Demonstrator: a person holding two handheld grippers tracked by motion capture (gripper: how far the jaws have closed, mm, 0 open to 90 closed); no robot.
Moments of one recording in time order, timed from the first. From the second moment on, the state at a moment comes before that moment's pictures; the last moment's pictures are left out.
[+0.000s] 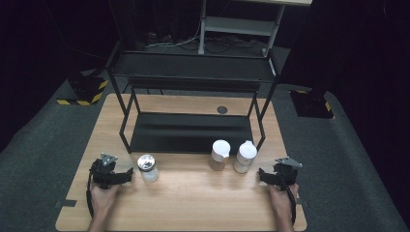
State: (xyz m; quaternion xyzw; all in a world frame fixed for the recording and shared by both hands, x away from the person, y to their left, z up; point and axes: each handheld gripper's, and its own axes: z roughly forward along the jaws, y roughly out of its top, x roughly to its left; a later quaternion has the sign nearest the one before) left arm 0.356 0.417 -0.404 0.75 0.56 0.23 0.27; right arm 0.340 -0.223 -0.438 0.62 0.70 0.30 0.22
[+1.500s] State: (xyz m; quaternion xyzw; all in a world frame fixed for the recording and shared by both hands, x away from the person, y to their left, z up) left arm 0.337 0.425 -0.390 0.76 0.55 0.21 0.28; right arm 0.339 -0.222 -0.438 0.62 0.70 0.30 0.22
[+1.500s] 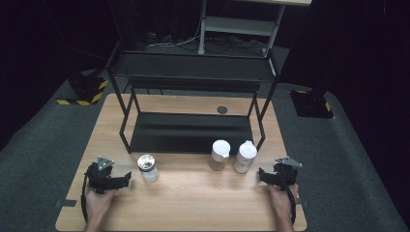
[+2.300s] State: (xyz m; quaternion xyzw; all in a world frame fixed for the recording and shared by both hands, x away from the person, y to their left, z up) left arm 0.316 0.407 -0.389 0.79 0.51 0.20 0.27; right arm 0.339 -0.222 -0.438 0.62 0.70 0.29 0.22
